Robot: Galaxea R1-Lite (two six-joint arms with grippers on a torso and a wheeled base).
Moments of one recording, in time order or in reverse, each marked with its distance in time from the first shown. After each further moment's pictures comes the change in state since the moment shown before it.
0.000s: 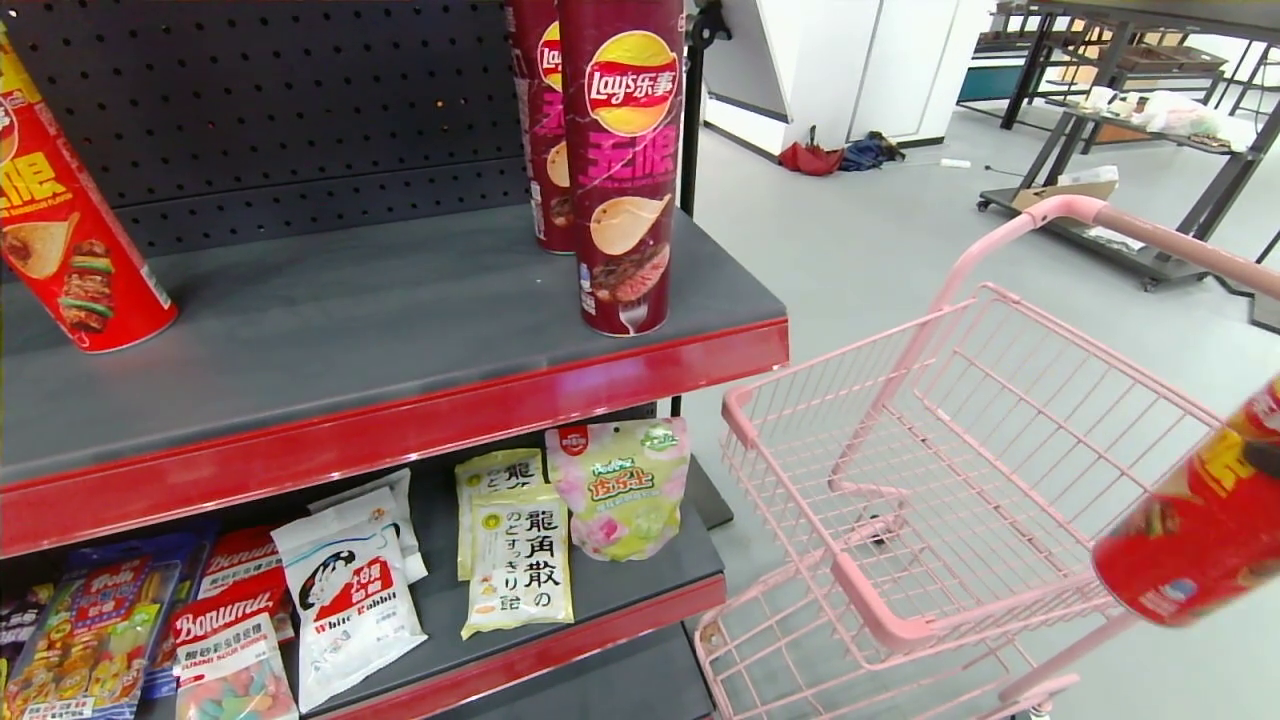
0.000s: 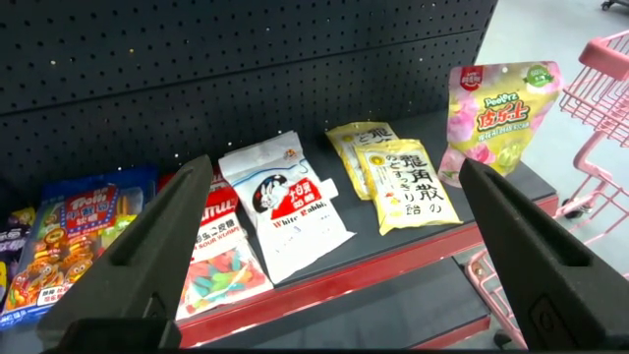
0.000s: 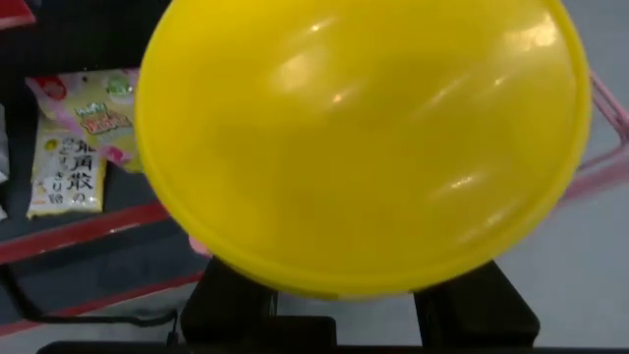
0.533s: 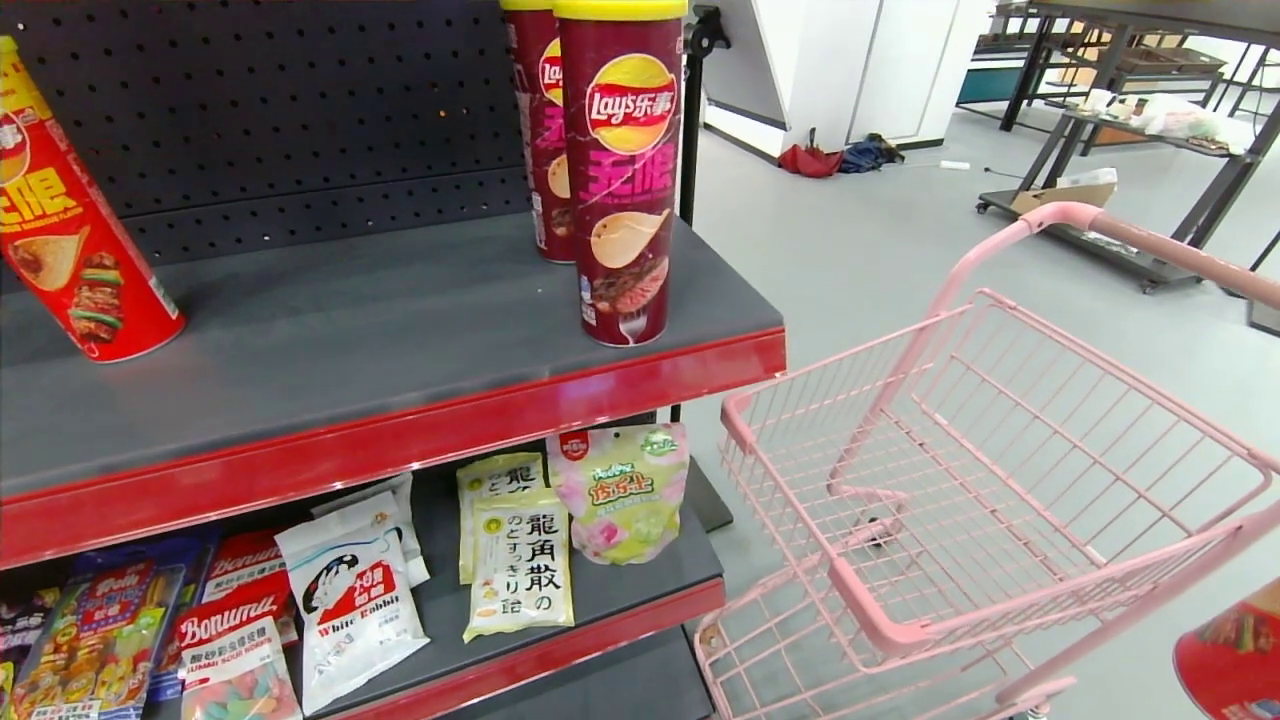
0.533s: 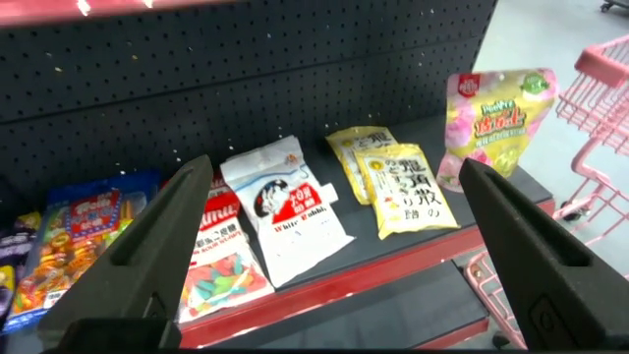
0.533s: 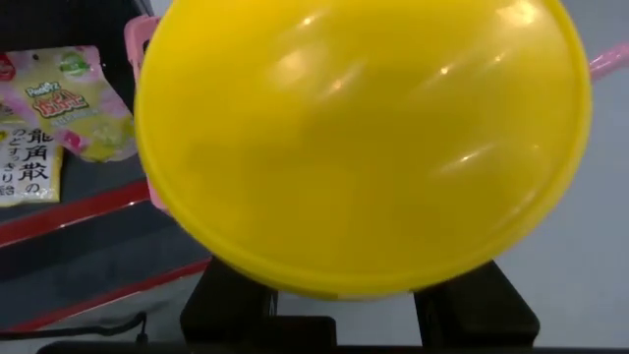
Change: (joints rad) left arm 0.000 0.000 0.000 0.000 0.000 0.000; right arm -0.090 -0.263 0.157 0.073 -0.017 -0.044
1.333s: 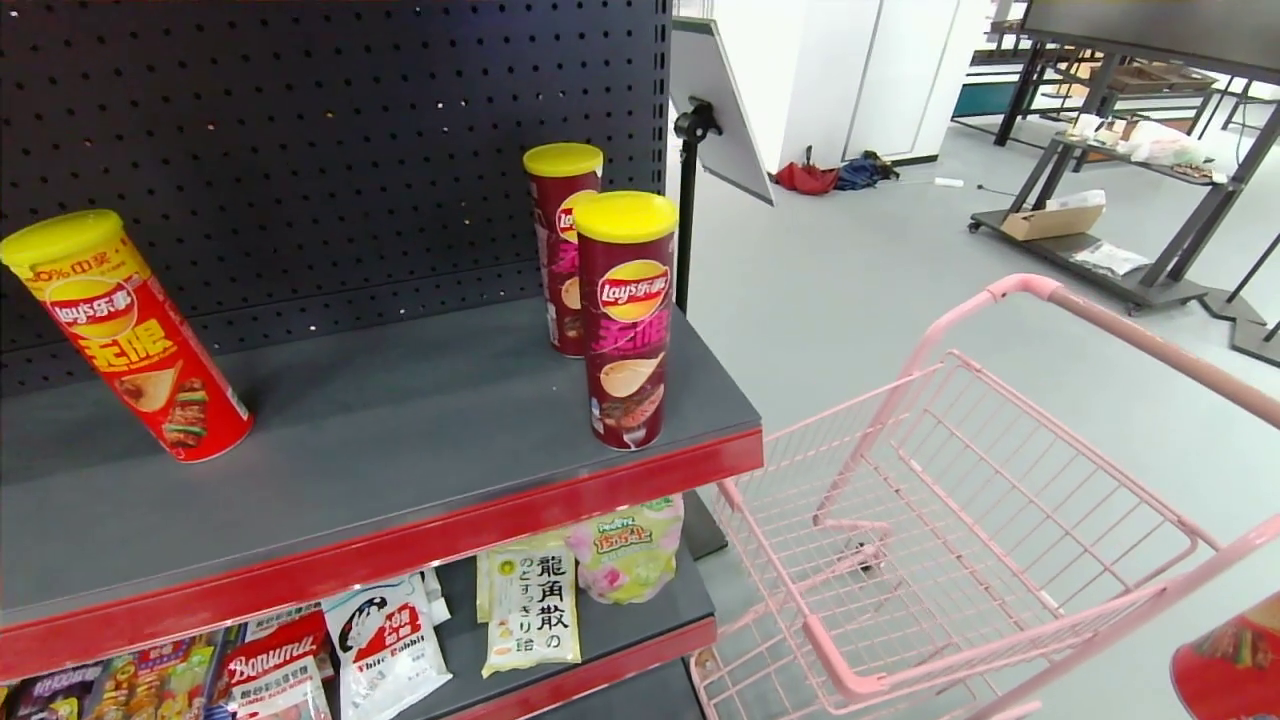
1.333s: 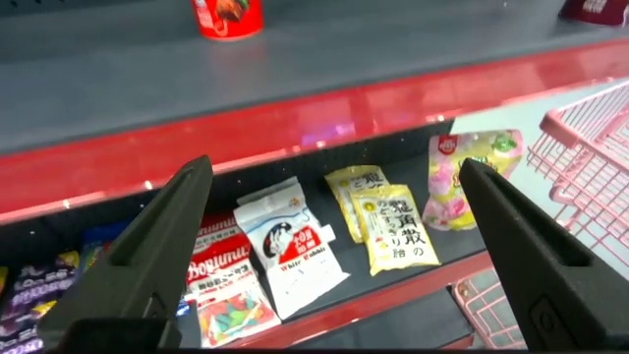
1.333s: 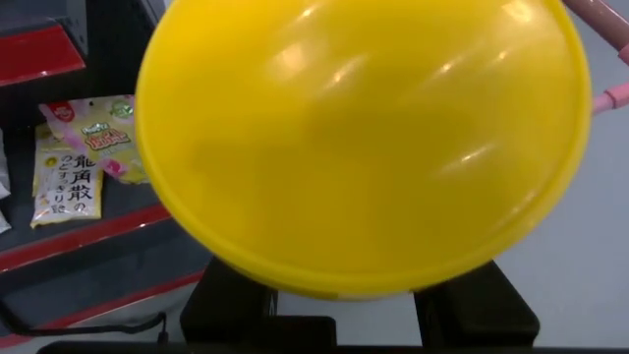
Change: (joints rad) left arm 0.000 0.000 0.000 0.000 0.000 0.000; right arm 0.003 -0.033 0.031 -0.001 0.010 0.001
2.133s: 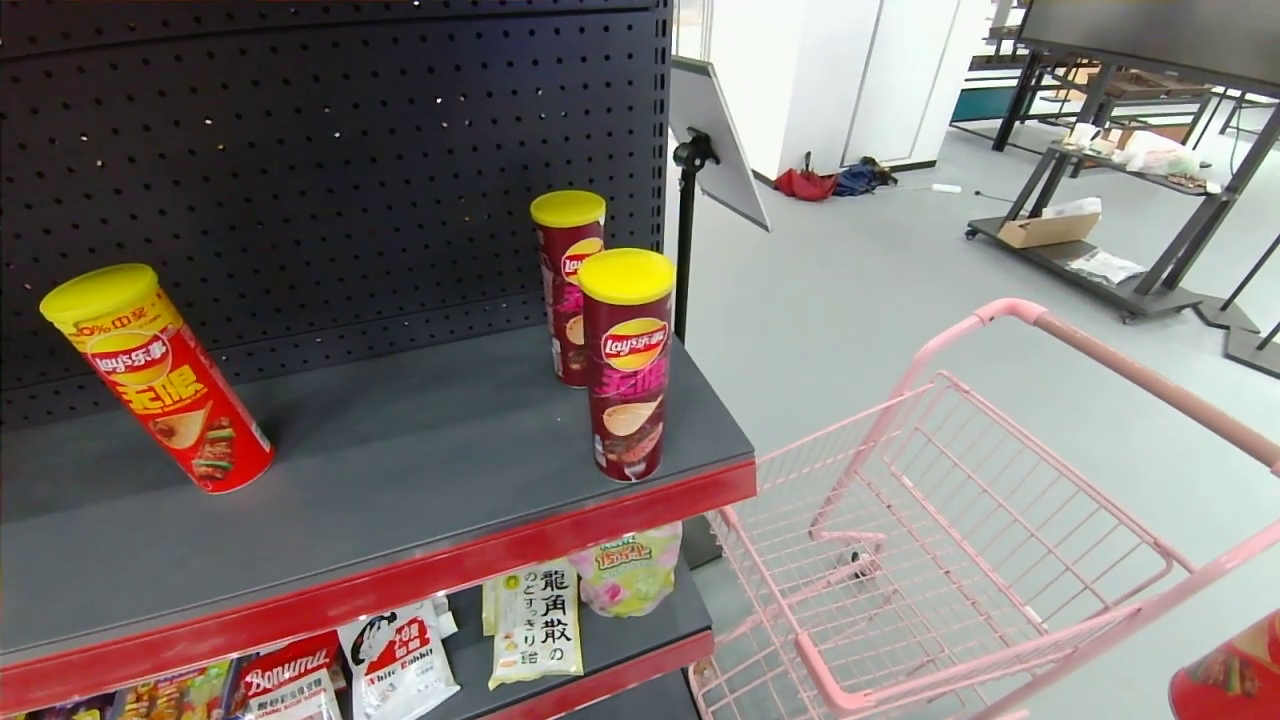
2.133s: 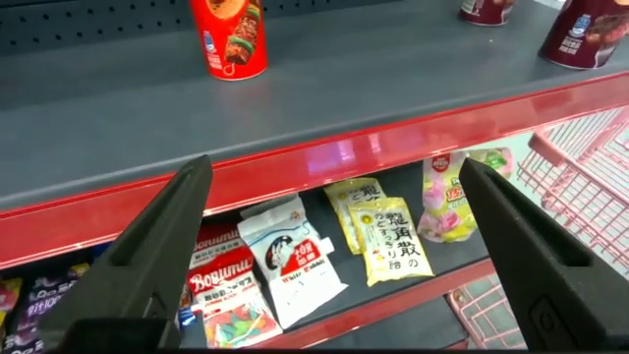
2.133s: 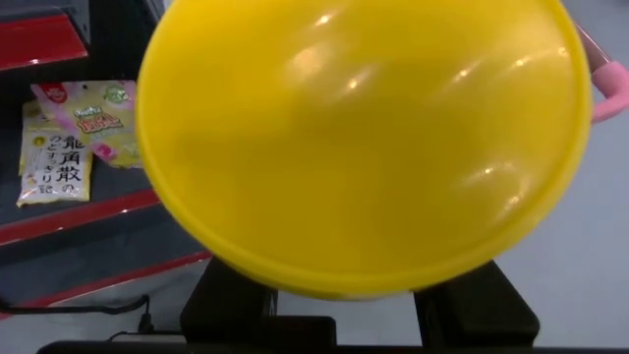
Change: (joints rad) left arm 0.000 0.000 0.000 0.000 0.000 0.000; right arm 0.001 -0.024 0.066 -0.011 -0.003 -0.065
